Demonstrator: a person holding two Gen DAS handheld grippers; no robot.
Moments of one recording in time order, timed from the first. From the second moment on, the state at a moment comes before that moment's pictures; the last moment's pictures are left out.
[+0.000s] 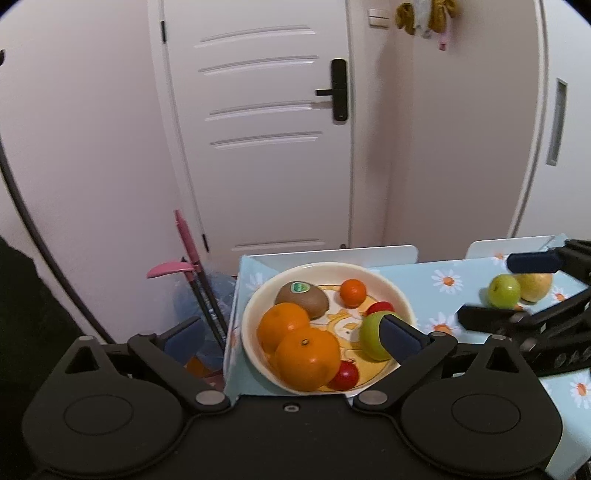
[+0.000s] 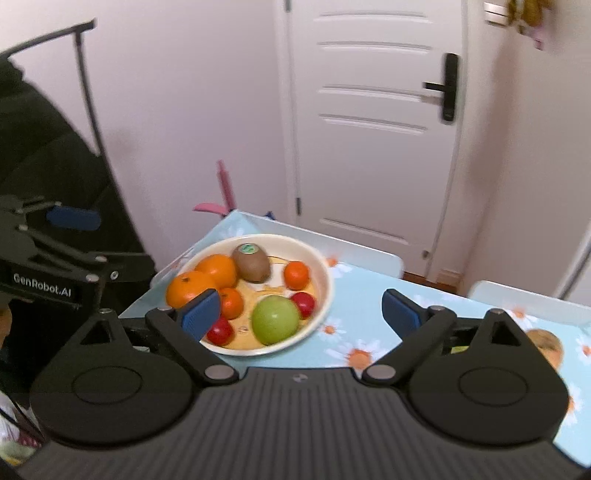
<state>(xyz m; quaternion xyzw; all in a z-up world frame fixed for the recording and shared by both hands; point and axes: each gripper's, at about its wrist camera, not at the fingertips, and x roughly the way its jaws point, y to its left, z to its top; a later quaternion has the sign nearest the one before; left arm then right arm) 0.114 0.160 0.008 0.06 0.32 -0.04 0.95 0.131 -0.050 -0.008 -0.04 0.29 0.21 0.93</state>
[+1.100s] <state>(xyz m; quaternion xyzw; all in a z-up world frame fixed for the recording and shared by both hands) 0.169 -0.065 -0.042 0.09 0.37 -0.15 0.91 0.184 -0.305 -0.050 -0.08 0.36 0.24 0.90</state>
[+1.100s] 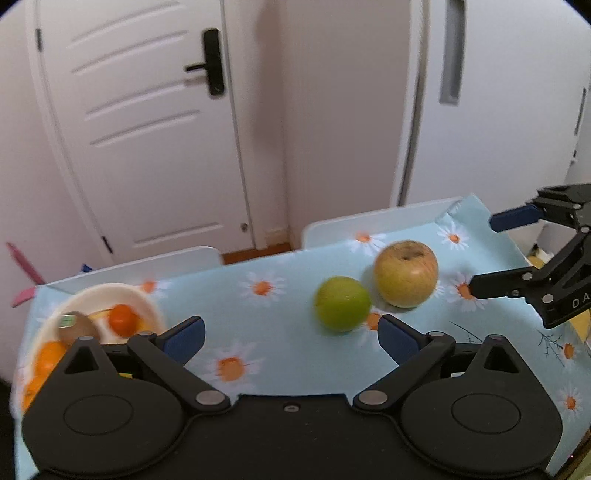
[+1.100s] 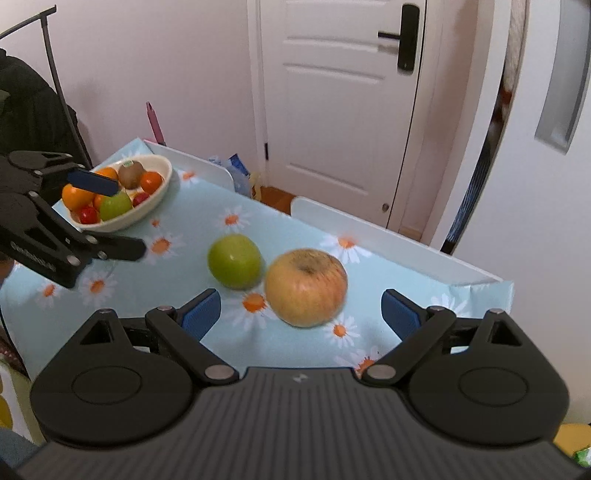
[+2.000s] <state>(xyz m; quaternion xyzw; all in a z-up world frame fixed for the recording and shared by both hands) 0.232 -0.119 -0.109 0.13 0.41 -0.20 0.88 0.237 -0.311 -0.109 -0.09 0.37 0.32 0.87</state>
